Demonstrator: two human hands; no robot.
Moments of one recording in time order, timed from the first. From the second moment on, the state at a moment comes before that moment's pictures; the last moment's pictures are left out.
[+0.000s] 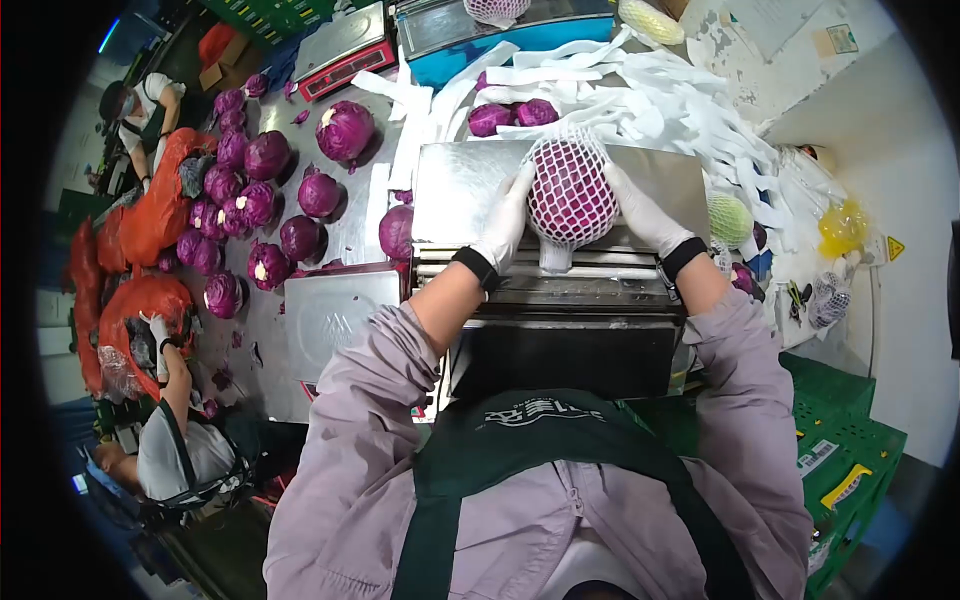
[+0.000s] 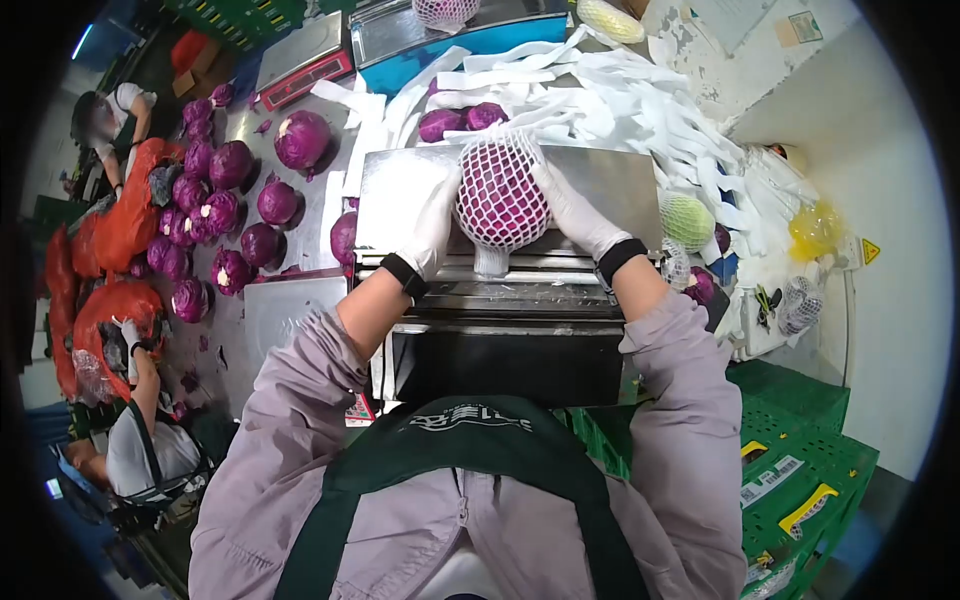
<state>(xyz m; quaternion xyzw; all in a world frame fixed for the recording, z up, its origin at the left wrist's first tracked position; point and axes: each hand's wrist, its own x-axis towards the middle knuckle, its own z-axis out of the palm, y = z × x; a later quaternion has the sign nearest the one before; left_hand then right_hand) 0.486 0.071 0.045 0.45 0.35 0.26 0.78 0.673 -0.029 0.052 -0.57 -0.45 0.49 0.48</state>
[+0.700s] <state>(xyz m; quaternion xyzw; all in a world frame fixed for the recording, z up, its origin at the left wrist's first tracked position) 0.365 0.092 0.038 0.96 0.06 0.04 0.27 0.710 -0.153 0.064 -0.57 -0.81 0.09 0.09</state>
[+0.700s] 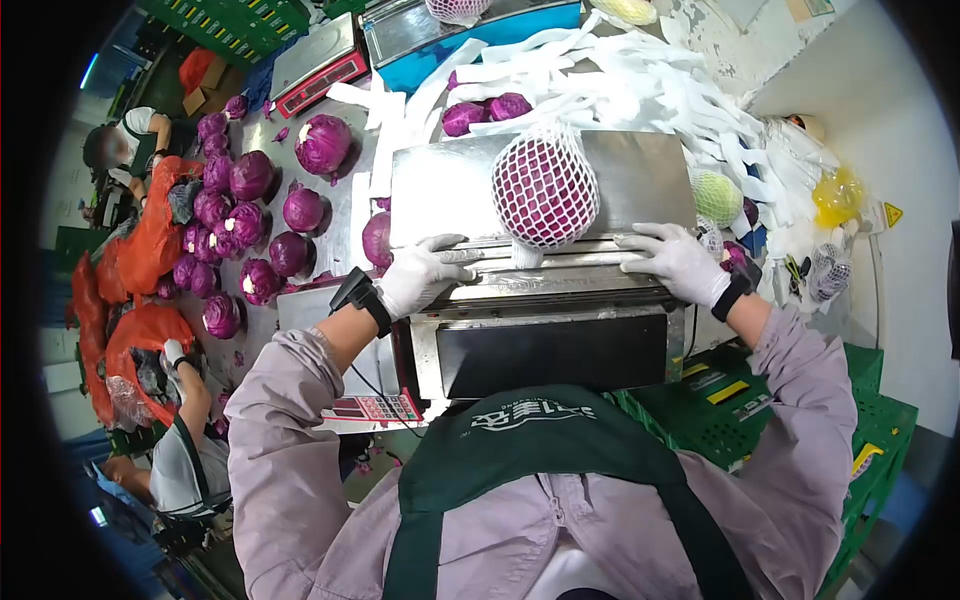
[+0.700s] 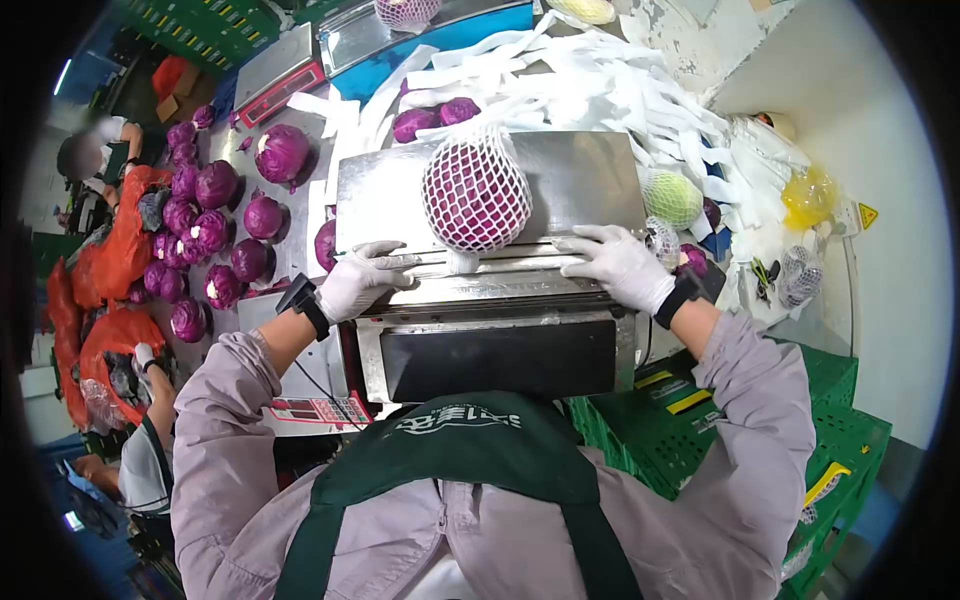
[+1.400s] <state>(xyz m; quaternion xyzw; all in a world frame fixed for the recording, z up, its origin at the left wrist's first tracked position) 0.451 0.164 0.162 0.71 0.15 0.23 0.65 0.740 -0.043 0.158 -0.60 -0.52 0.25 0.56</state>
